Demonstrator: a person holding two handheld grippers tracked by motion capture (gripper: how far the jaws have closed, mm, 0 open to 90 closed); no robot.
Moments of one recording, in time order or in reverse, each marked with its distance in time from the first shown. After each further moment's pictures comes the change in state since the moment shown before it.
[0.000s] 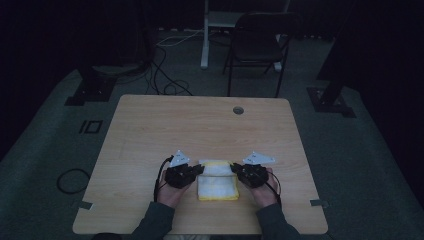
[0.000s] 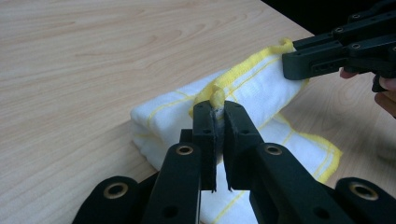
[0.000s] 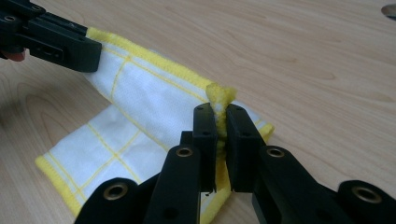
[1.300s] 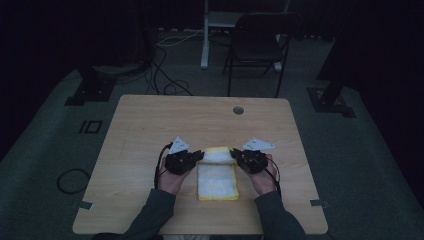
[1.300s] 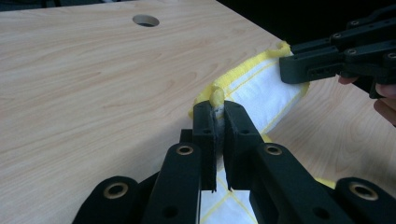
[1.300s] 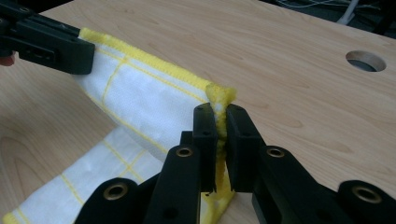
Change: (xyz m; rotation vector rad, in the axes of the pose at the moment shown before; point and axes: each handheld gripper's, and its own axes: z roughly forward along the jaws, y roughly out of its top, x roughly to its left) left arm 0.011 0.037 -0.002 -0.058 0.030 0.029; right arm -0.015 0.038 0.004 -0.050 -0.040 -0.025
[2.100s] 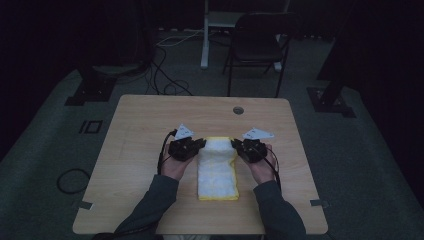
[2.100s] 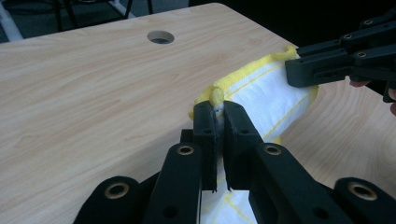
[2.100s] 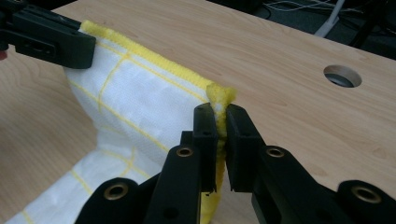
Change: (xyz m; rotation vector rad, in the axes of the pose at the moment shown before) left arm 0.013 0.032 0.017 0.011 0.039 0.037; right arm -0.018 0.020 0.013 -0.006 -0.039 0.006
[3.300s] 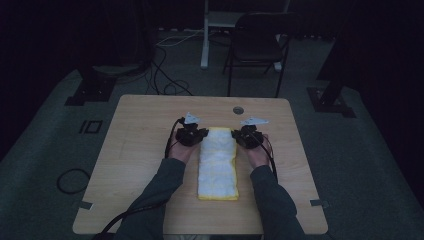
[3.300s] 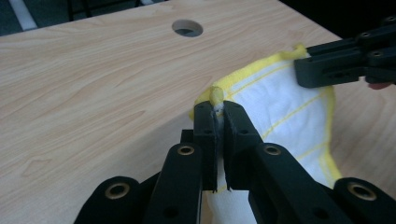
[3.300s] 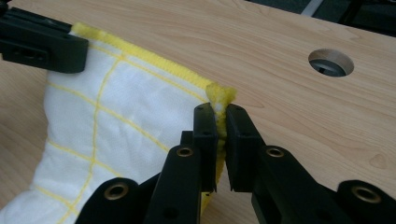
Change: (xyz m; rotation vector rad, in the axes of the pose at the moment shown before) left arm 0.031 0.021 0.050 0.068 0.047 -0.015; right arm -0.037 0.012 0.049 0.070 -0.039 0.081
